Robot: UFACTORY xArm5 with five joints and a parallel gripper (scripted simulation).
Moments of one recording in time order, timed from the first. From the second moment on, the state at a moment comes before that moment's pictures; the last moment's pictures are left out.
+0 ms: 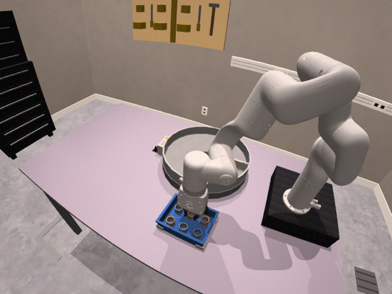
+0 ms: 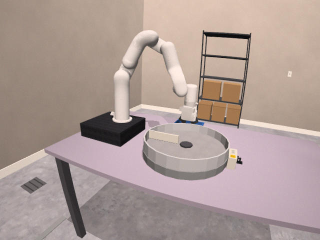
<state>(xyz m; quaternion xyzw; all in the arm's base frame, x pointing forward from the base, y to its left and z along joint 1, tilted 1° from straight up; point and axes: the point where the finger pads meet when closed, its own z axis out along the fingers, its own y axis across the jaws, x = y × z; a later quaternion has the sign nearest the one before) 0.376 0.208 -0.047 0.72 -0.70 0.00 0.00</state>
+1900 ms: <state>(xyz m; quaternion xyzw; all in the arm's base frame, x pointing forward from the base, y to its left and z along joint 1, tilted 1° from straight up) 0.375 0.207 0.075 0.72 -0.70 0.00 0.00</state>
